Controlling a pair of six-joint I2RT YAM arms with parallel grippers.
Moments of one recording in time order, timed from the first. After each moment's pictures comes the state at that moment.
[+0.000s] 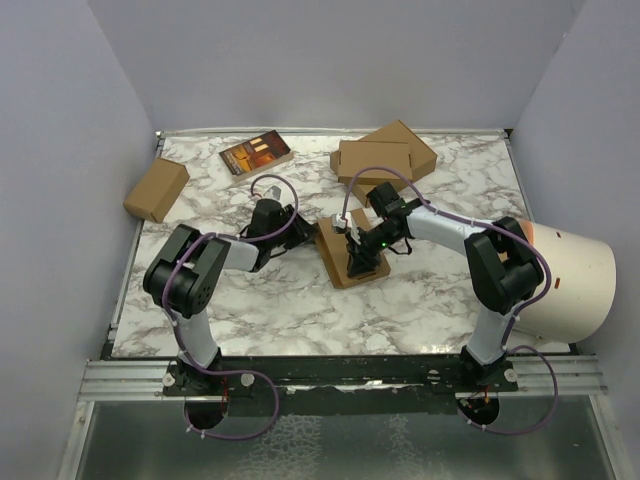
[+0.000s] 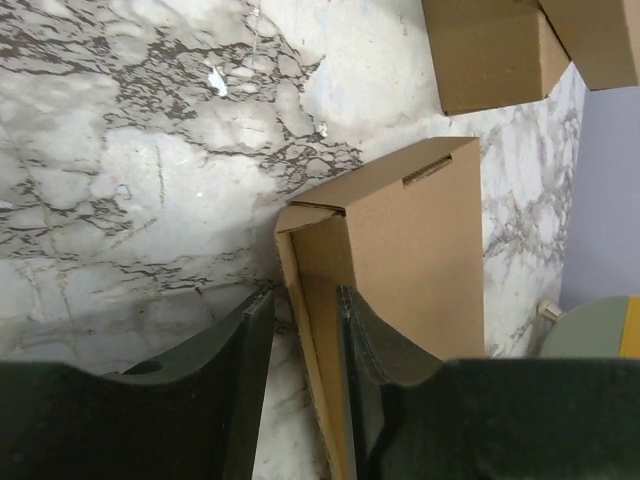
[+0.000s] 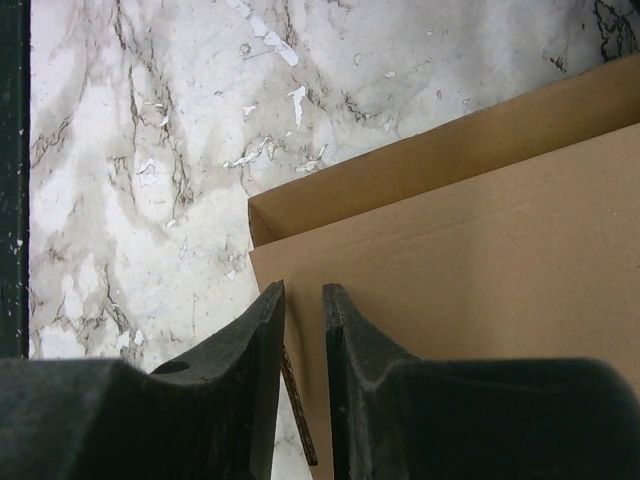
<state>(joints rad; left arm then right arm) -0.41 1.81 0.74 0.53 0.22 -0.94 0.52 1.84 1.17 -0.58 -0.83 -0.82</state>
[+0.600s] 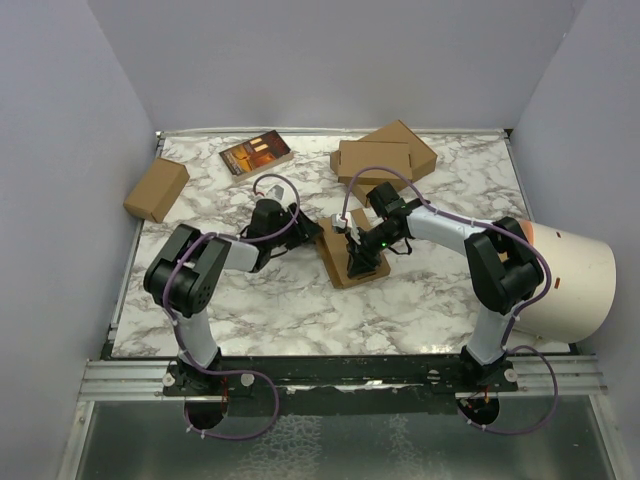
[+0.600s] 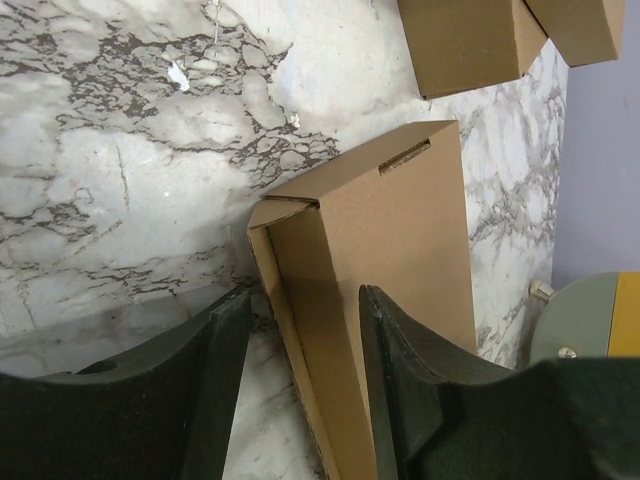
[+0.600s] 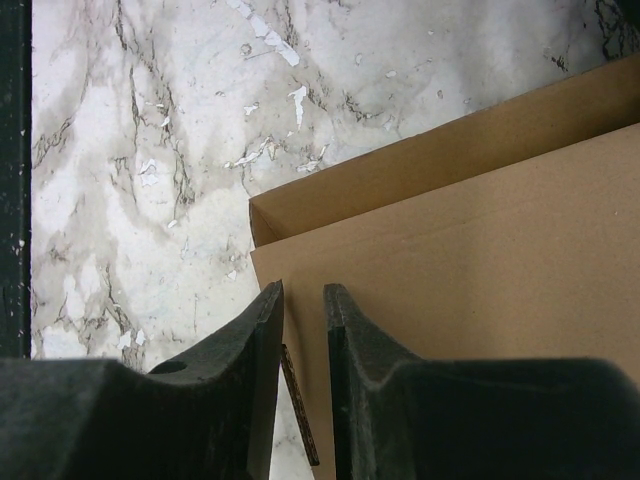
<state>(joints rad) -0.41 1.81 0.73 0.57 0.27 -0.91 0.52 1.84 1.17 -0.58 -0.83 -0.82</state>
